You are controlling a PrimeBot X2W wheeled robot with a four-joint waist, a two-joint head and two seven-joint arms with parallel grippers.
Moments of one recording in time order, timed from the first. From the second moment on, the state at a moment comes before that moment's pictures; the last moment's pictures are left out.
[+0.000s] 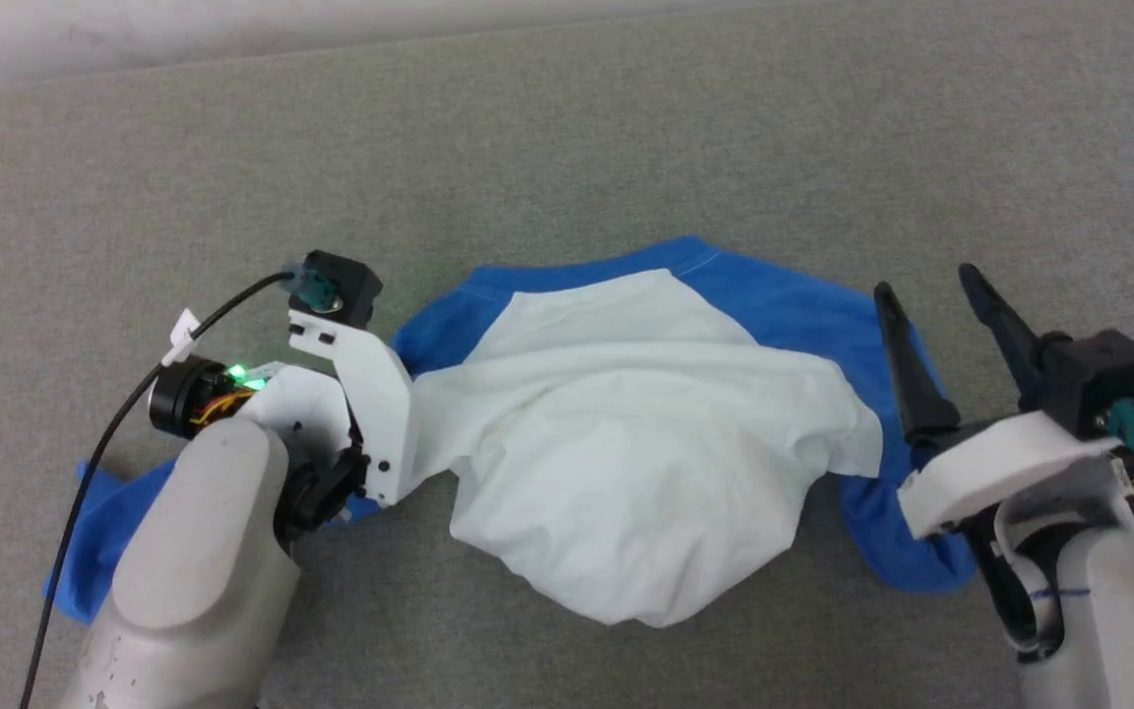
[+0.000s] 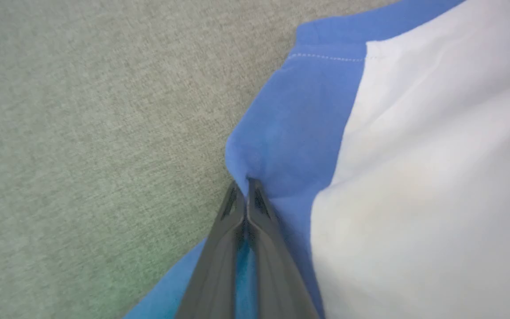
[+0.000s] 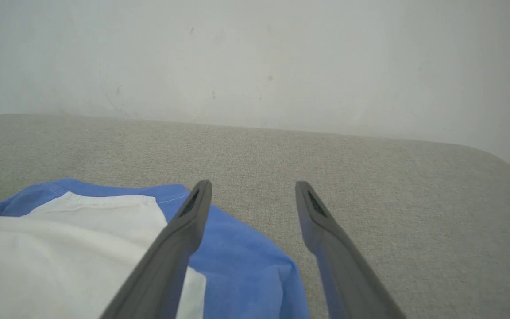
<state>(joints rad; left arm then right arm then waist) -0.54 0.29 -0.34 0.33 -0.36 -0.07 0.66 -0.20 -0.06 0.02 -0.06 0.09 0.13 0.06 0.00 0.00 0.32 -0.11</state>
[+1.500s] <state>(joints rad) -0.85 0.41 -0.27 0.14 -0.51 -0.12 0.40 -0.80 -0.44 0.20 0.06 0.28 0.13 0.76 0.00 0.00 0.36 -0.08</state>
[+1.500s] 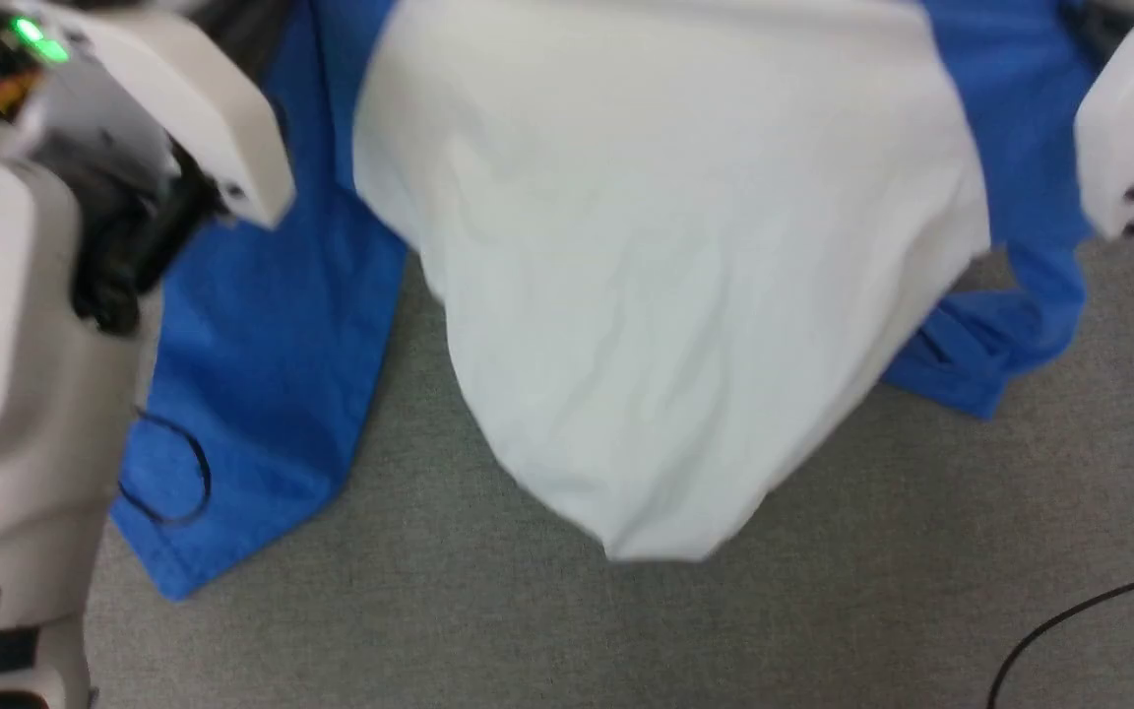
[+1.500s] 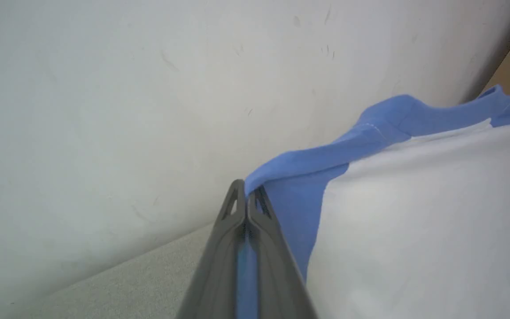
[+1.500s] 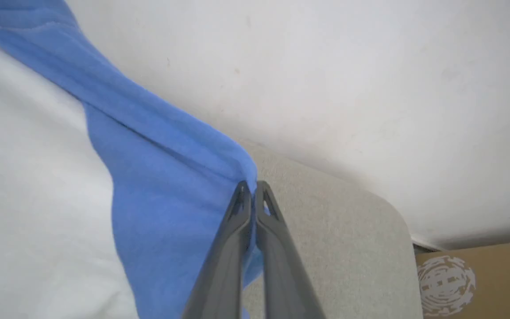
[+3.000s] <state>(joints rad) -0.88 0.39 -0.26 0.62 -0.44 -0.10 0.11 -0.96 -0.30 0.26 0.48 0.24 0.15 0.18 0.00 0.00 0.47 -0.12</state>
